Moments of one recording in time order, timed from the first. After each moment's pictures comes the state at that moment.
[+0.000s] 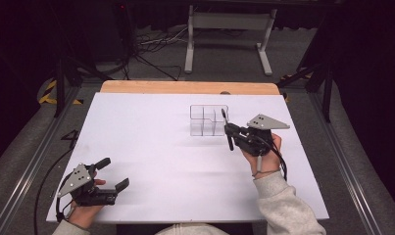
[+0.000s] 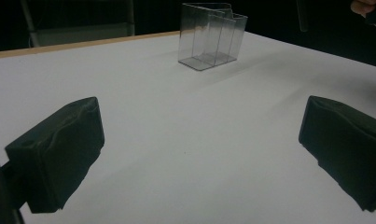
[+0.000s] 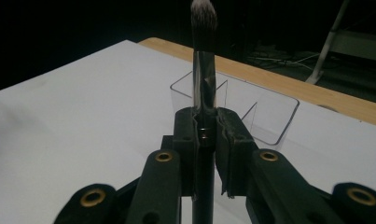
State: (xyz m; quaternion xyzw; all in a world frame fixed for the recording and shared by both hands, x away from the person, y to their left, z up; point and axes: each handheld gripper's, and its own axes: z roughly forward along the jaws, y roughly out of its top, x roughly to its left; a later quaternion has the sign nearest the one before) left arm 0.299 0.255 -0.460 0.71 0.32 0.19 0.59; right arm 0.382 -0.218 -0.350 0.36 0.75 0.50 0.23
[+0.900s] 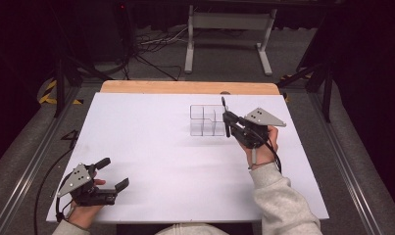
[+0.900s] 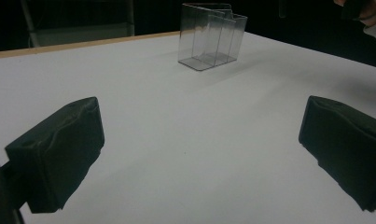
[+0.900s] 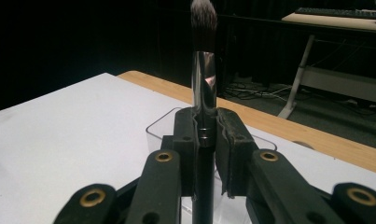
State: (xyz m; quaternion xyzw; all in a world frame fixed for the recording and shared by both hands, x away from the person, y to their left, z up) left arm 0.299 0.255 -0.460 0.71 0.32 0.19 0.59; right arm 0.400 -0.207 -0.348 0.36 0.71 0.53 0.30
